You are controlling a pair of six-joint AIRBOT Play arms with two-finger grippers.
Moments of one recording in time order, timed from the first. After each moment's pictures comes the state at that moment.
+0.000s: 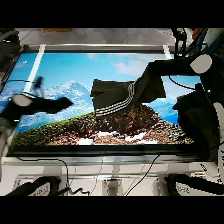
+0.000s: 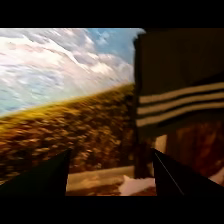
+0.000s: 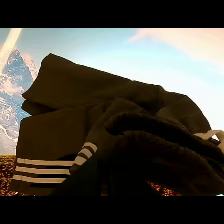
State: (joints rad) left arm -0.01 -1.24 0.95 0.89 -0.90 -1.37; right arm 0.14 -1.35 1.61 -1.22 1.01 1.43
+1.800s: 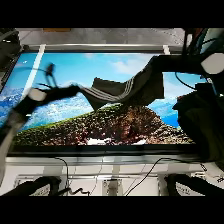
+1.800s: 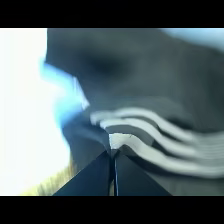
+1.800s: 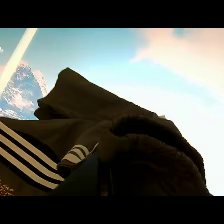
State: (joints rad) left arm -0.09 -1.21 1.08 0.83 -0.60 -1.27; right arm 0.14 -1.25 1.61 -1.19 0.98 1.38
